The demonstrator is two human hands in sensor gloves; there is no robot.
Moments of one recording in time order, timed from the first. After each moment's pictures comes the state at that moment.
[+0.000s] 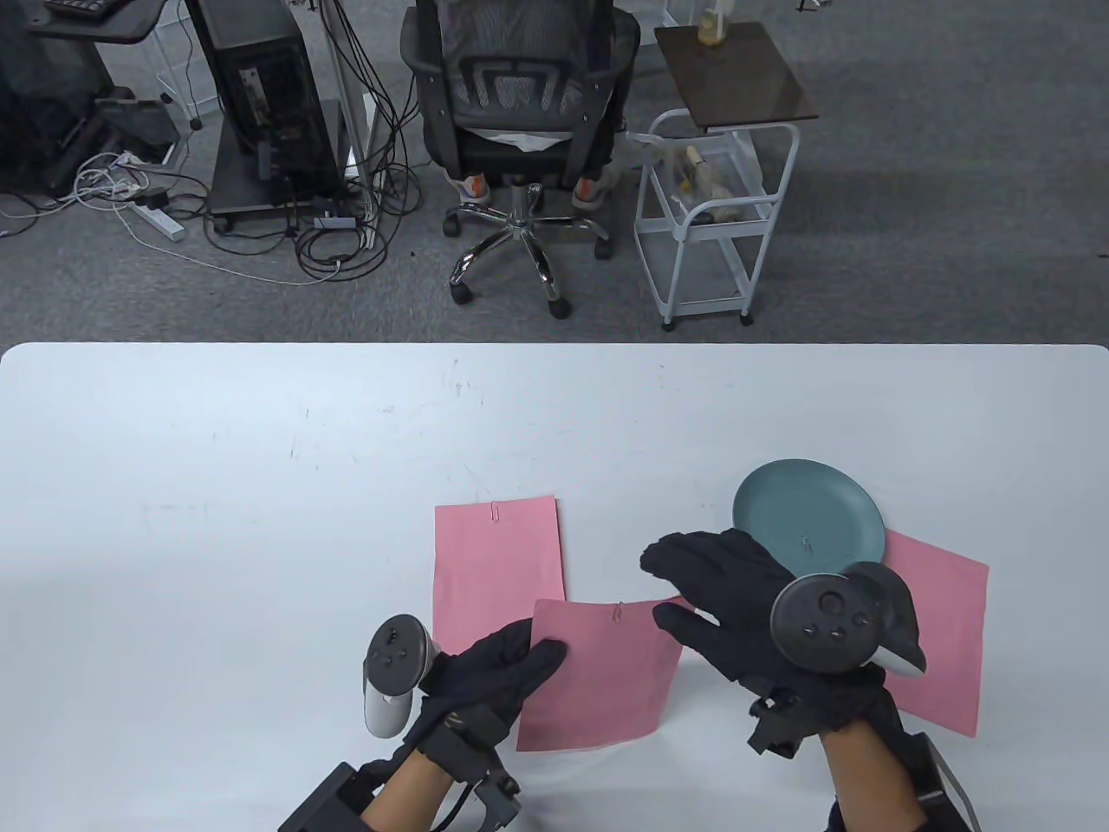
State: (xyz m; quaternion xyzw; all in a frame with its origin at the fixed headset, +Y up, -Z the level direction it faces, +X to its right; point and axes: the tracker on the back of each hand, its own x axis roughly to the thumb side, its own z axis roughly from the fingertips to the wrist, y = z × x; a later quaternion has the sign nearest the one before) left_hand -0.118 -0.739 -0.254 -0.09 -0.27 0.68 0.68; right_hand 0.185 -0.578 -0.252 0.32 -0.06 0.91 0.27
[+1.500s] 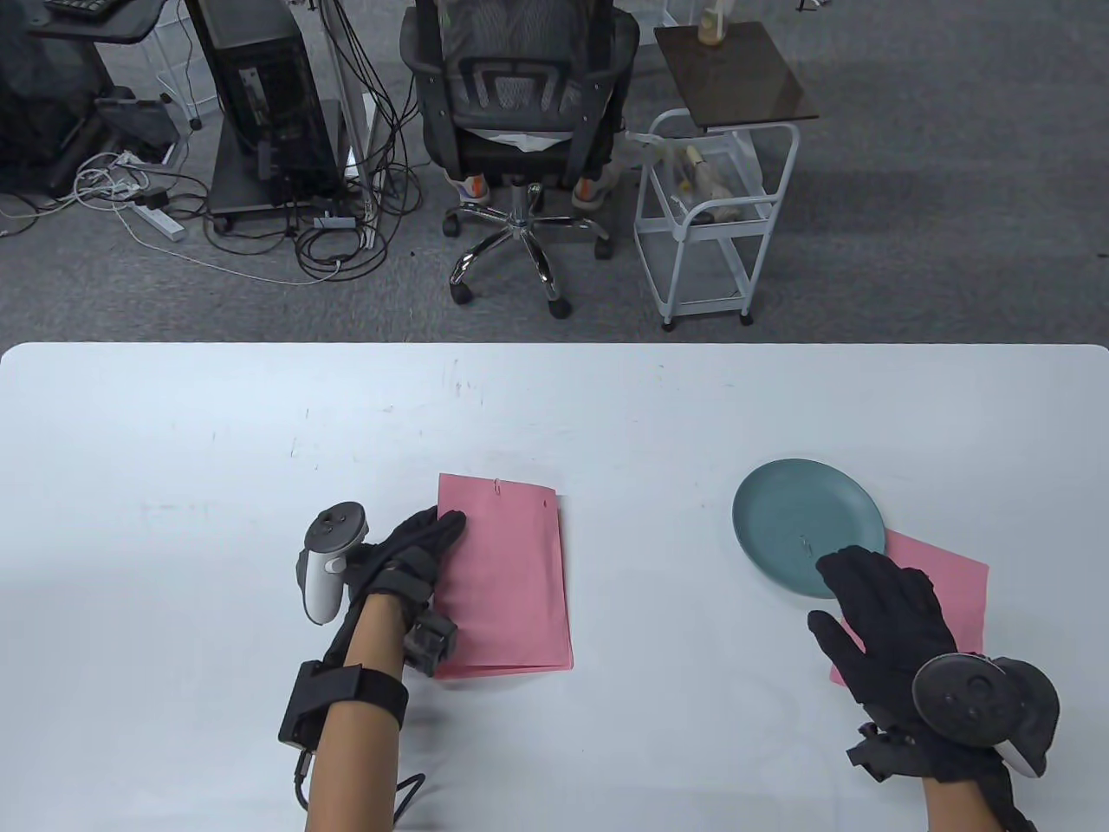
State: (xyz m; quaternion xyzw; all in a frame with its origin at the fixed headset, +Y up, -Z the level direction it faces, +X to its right) left_hand -0.212 -0.802 -0.380 -0.21 0.06 0.65 0.73; right_hand 0.305 -0.647 -0.232 0.15 -0.16 0.95 0.24
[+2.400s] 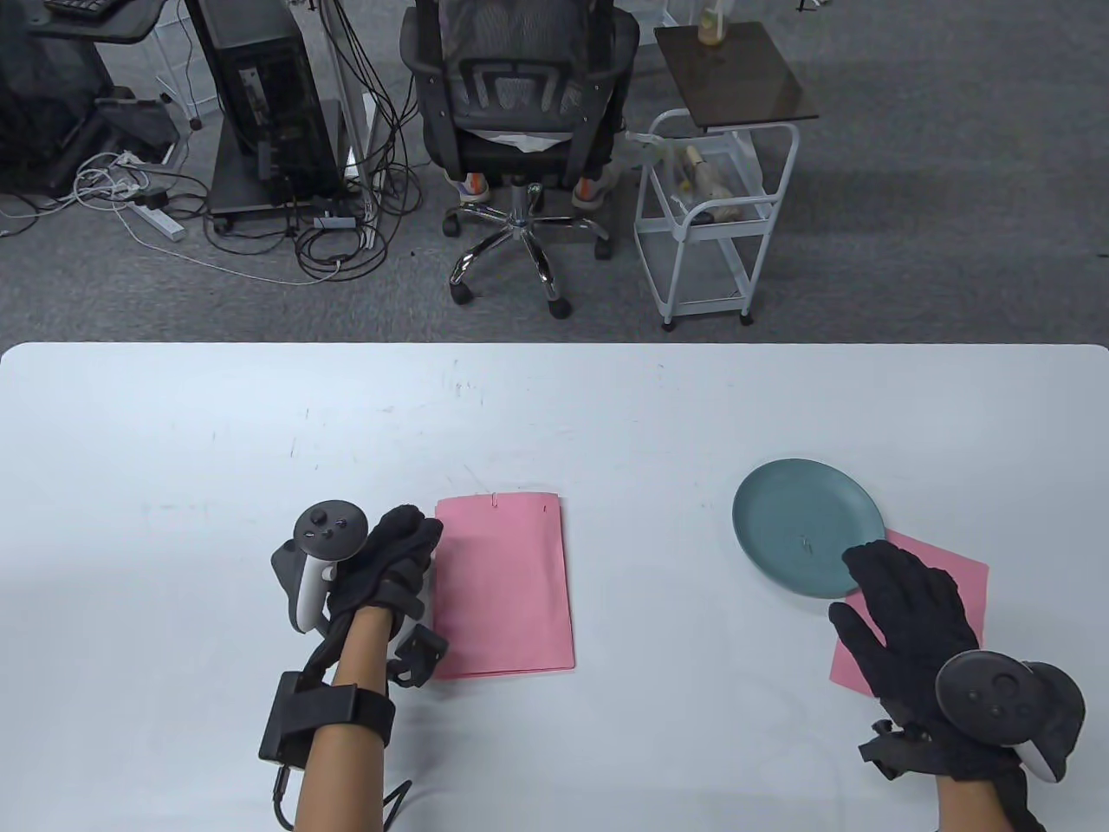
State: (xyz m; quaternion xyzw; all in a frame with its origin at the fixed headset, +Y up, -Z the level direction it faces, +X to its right) left_hand -0.231 -0.761 -0.360 -0.10 0.11 0.43 0.89; right_hand 0.325 -0.642 -0.231 0.10 -0.17 0.95 0.25
